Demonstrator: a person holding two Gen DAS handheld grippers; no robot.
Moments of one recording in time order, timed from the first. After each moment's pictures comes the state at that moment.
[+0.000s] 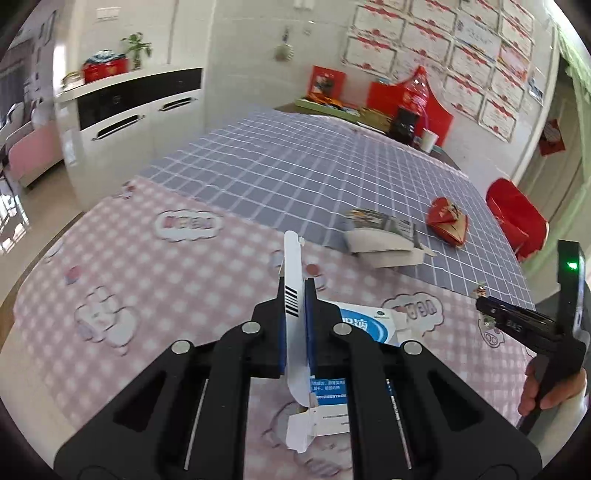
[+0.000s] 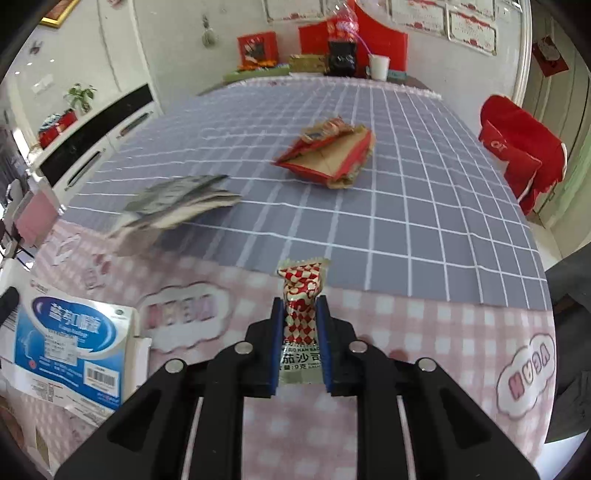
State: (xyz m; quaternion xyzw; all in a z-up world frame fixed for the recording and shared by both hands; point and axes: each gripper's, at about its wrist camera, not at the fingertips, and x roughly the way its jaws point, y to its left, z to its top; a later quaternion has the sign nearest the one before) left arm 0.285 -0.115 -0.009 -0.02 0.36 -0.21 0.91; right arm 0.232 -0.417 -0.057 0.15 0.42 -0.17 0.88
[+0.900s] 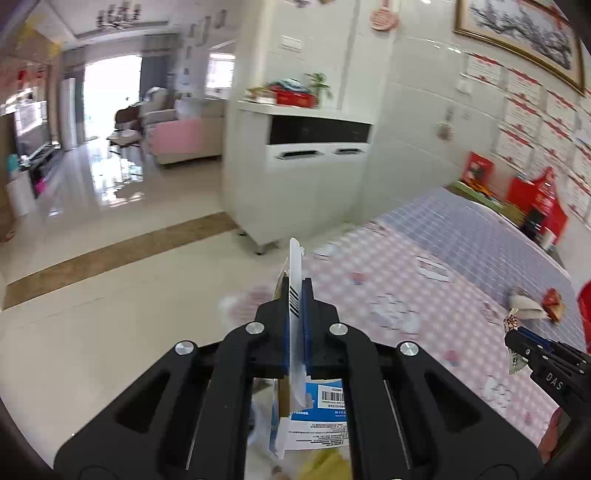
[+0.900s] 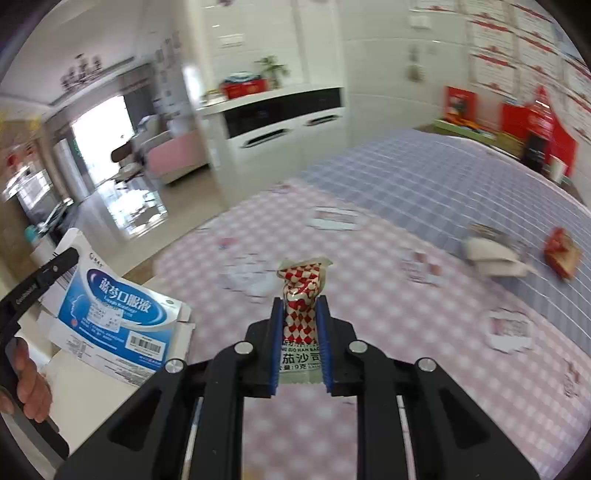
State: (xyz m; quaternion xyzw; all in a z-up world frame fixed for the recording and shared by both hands) left arm 0.203 0.149 0.022 -0.09 0.28 0.07 0.95; right arm 0.248 -0.124 0.010 0.04 0.37 0.12 0.92
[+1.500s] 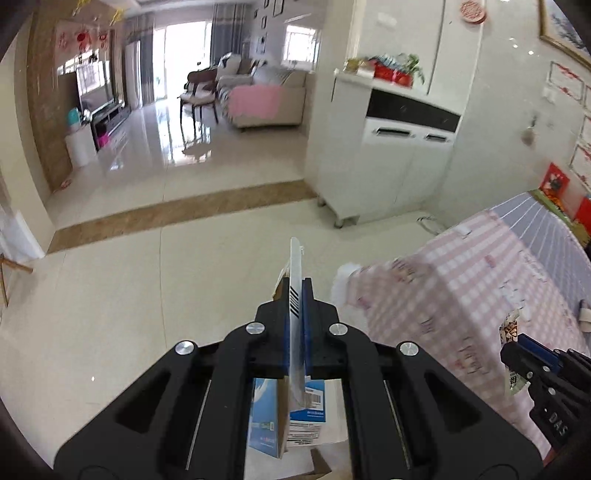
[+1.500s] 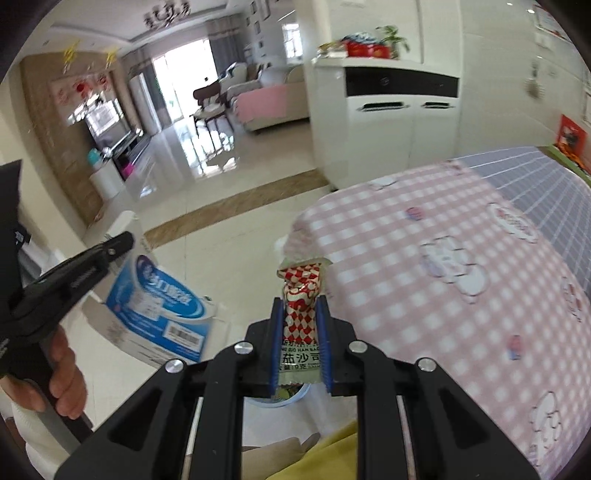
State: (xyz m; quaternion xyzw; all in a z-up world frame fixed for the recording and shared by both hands) left arm 0.185 0.268 -0.042 -0.13 0.34 0.19 0.91; right arm 0.248 0.058 -0.026 -0.04 0.41 0.27 0.87
